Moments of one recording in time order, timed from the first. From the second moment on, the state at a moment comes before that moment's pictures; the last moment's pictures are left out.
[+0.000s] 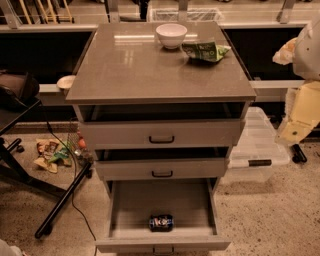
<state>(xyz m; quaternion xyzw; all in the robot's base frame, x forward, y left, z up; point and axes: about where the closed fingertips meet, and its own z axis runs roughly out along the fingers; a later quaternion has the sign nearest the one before) 0.438 -0.216 0.977 -0.60 0.78 -0.04 0.16</state>
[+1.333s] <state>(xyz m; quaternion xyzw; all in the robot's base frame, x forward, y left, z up) 0.460 -0.147 0.800 -0.60 0.77 0.10 0.19</state>
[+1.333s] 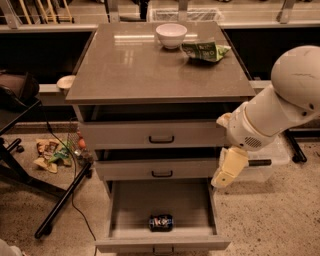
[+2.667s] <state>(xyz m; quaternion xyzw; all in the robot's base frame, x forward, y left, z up) 0.477 -0.112 0.628 -0.60 0.77 0.13 0.18</state>
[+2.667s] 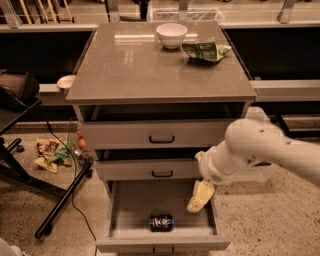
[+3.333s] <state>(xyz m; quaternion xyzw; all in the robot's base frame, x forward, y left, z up) 0.489 -0.097 0.551 -0.57 0.78 0.16 0.20</state>
